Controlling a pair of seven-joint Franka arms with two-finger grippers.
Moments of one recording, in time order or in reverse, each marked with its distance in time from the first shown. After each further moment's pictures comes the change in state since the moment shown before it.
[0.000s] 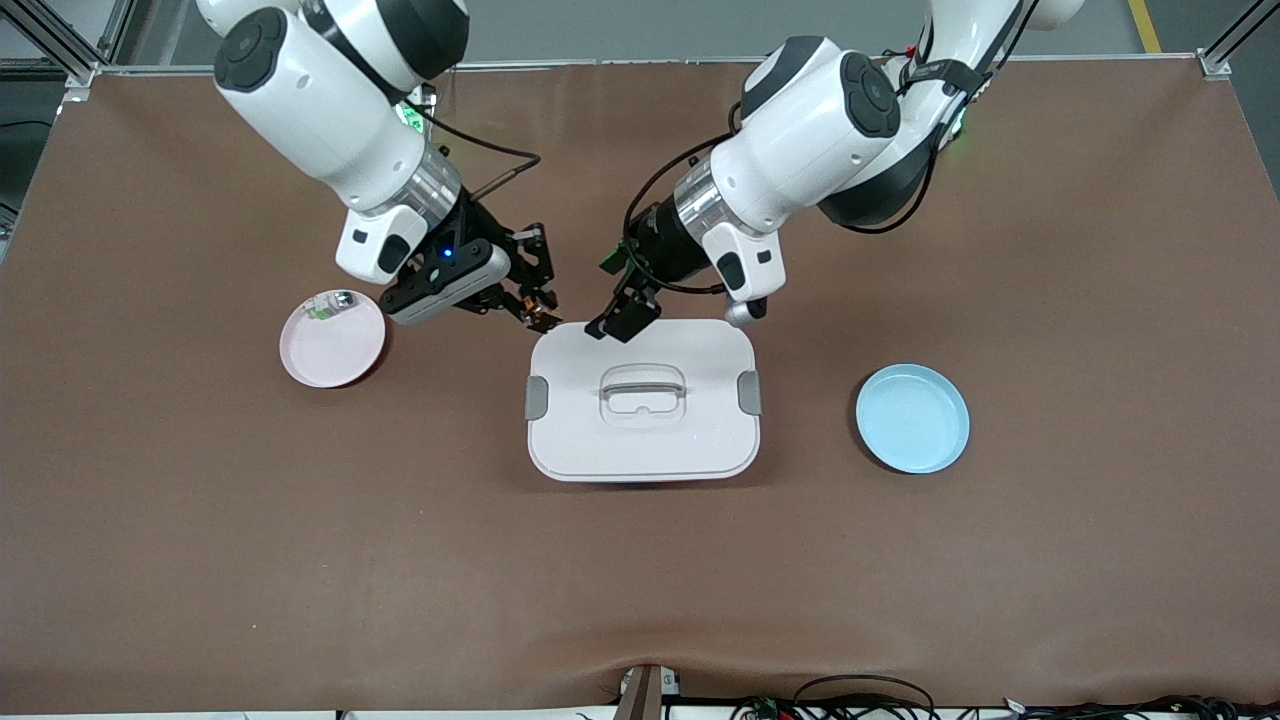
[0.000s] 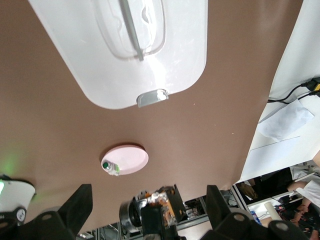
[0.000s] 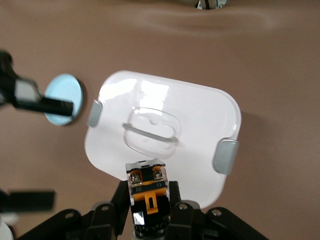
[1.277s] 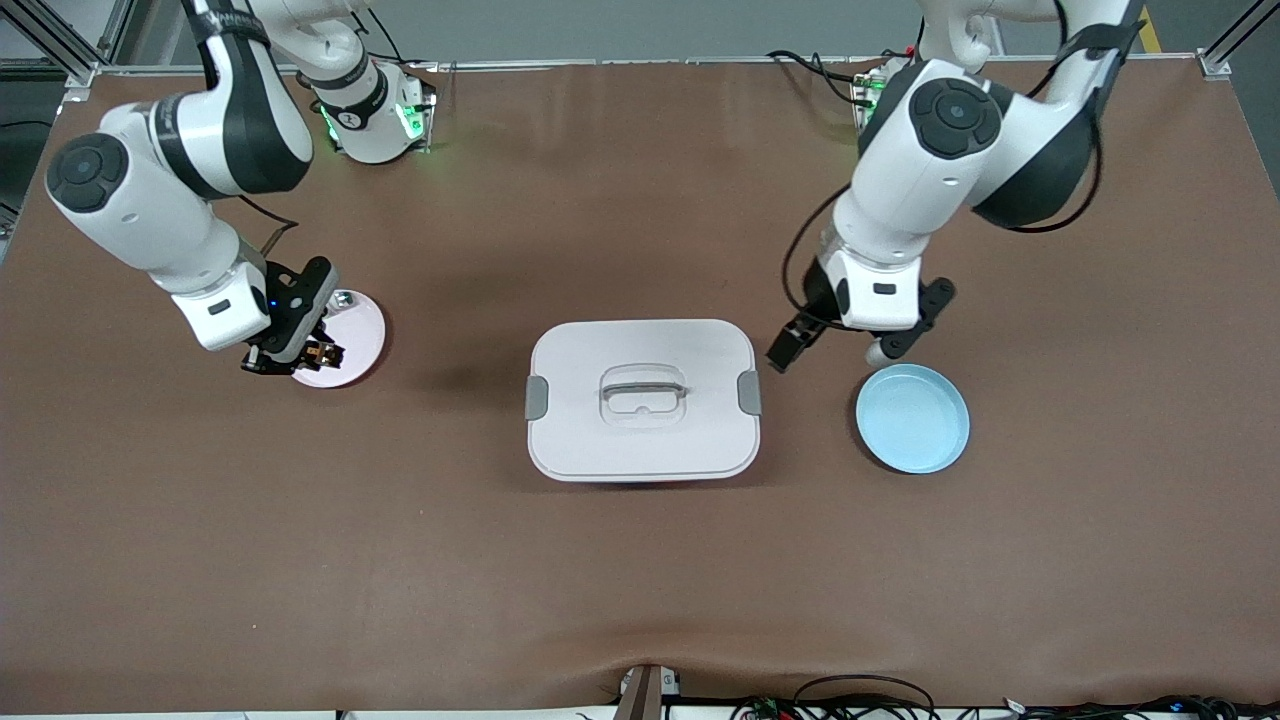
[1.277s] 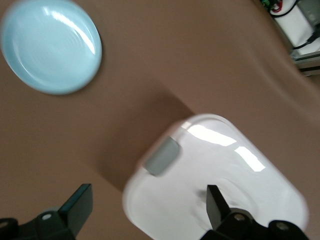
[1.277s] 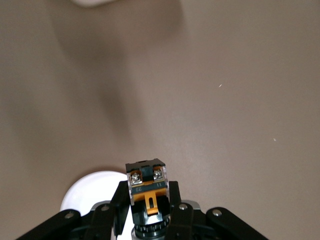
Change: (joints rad) left arm 0.236 -0.184 0.003 -0.245 0.519 -0.291 0.554; right arm -0.381 -0.120 -0.010 -0.440 -0.290 0.128 -1.252
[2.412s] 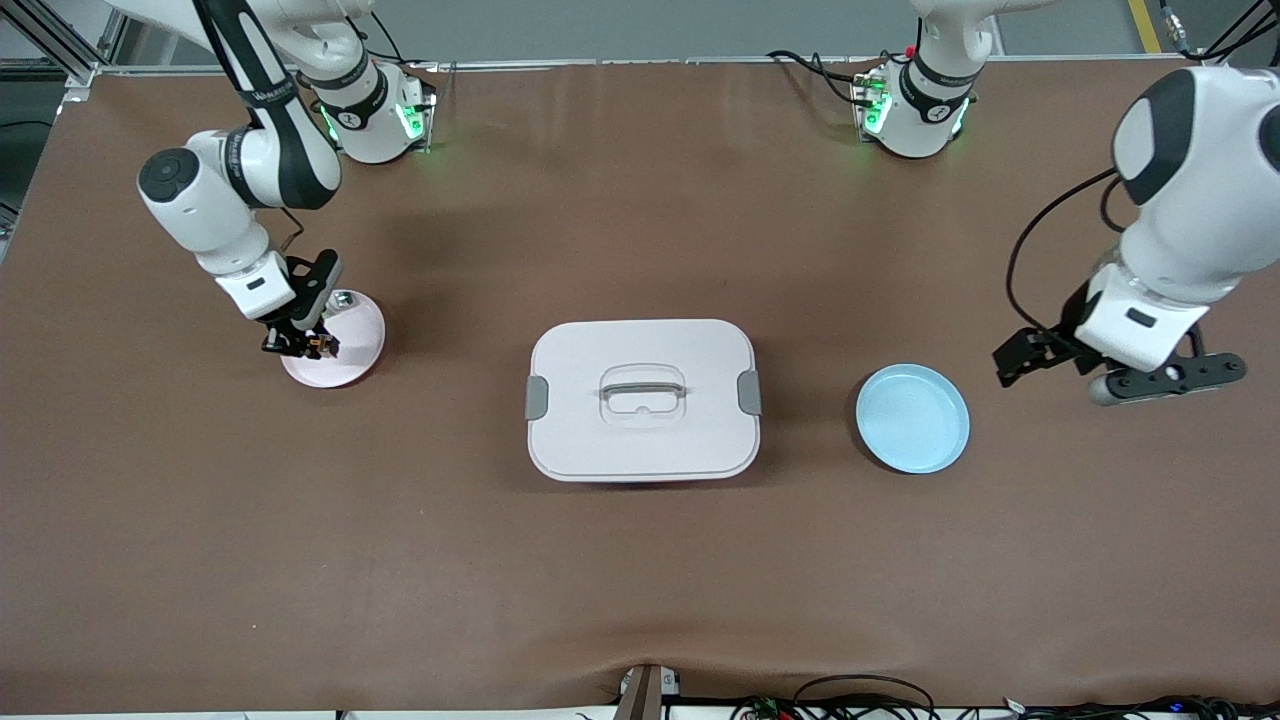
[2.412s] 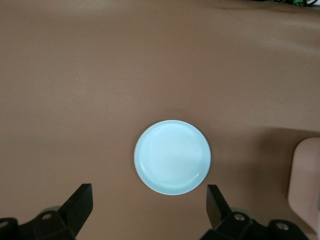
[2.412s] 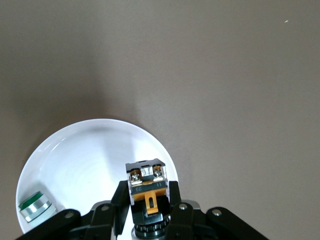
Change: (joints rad) left arm 0.394 -0.074 0.006 0.010 0.028 -0.107 0.956; right arm -0.116 0.019 0.002 -0.484 -0.003 0.633 -0.236
